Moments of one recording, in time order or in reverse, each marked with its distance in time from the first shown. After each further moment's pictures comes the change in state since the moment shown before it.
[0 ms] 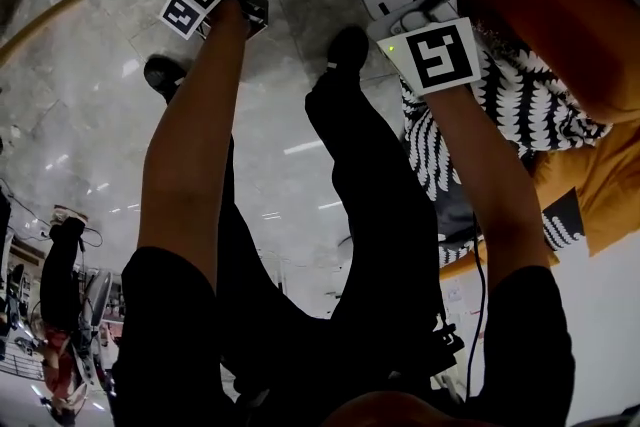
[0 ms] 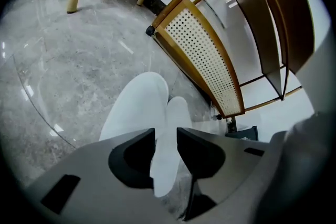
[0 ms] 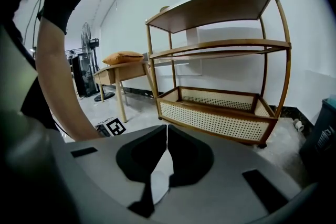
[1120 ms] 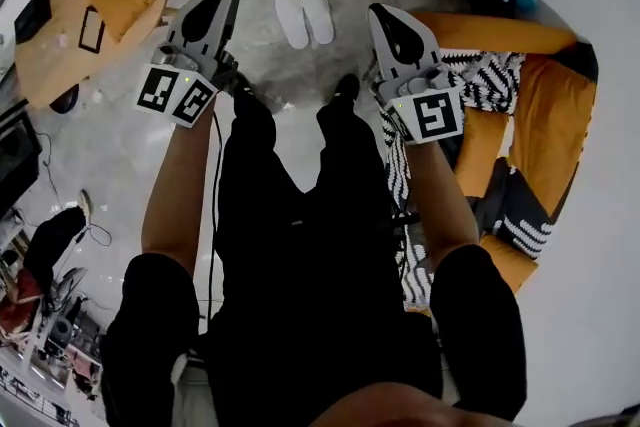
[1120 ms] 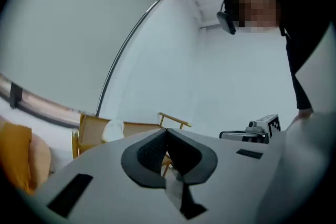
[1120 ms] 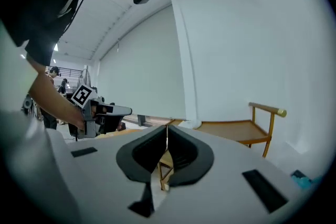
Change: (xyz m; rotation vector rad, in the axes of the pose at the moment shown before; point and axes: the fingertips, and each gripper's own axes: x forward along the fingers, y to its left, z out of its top) left arm -0.570 -0.473 0.190 0.981 -0.540 -0.602; right arm -0.246 0.086 0.439 -0.025 -0.361 -0.113
